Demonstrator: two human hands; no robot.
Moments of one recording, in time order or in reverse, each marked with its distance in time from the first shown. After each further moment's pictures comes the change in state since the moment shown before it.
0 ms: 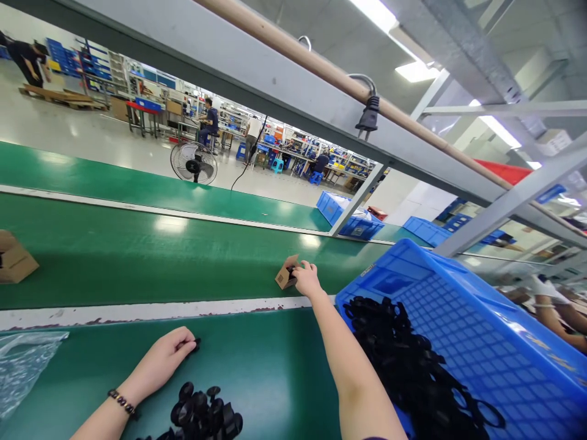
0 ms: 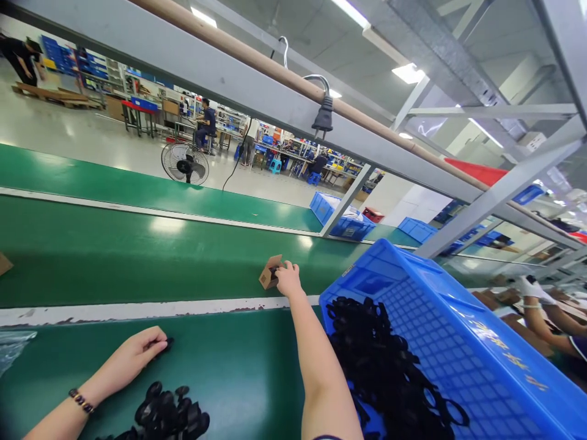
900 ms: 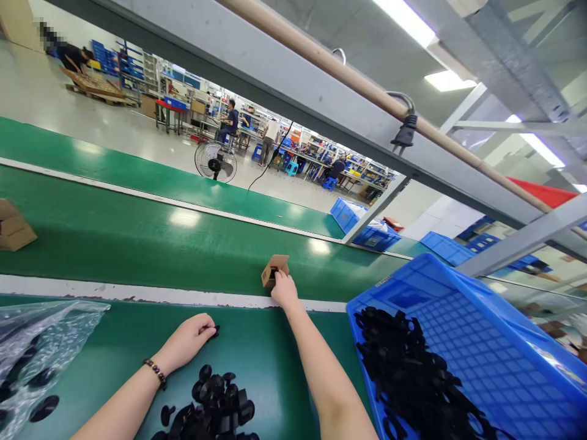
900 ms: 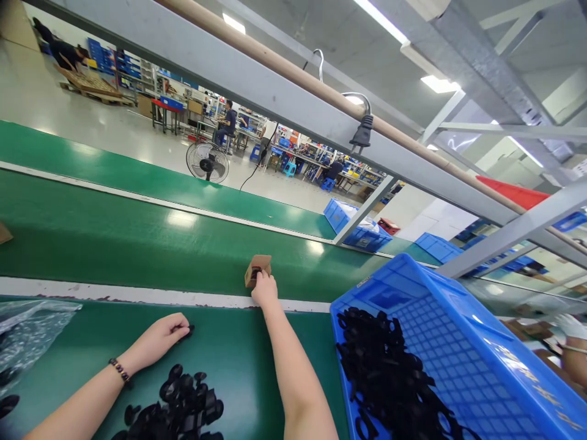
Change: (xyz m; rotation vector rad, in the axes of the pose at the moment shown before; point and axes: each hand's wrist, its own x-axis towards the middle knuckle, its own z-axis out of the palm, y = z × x) left_hand 0.000 0.005 -0.004 -0.057 0.063 0.022; right_hand 0.009 -0.125 0.013 0.153 0.025 0.066
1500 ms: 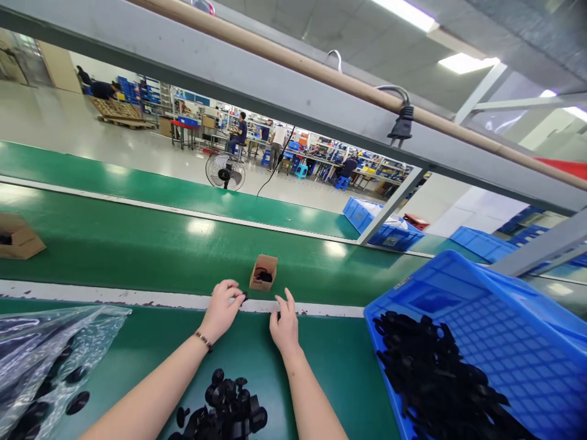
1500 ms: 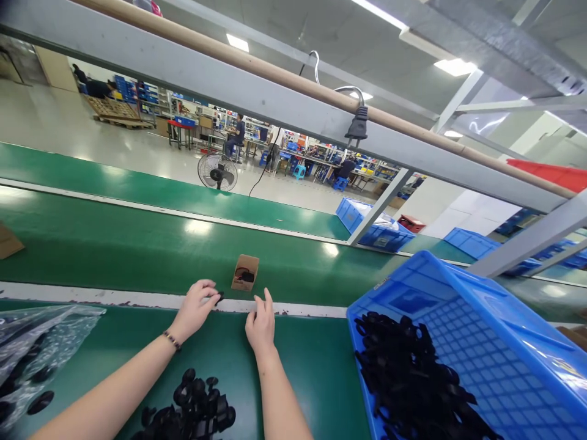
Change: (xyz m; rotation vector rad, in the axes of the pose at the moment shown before) left_hand 0.057 0.040 0.002 0.043 0.442 0.184; right_hand -0.077 -0.046 0.002 0.498 0.424 0.002
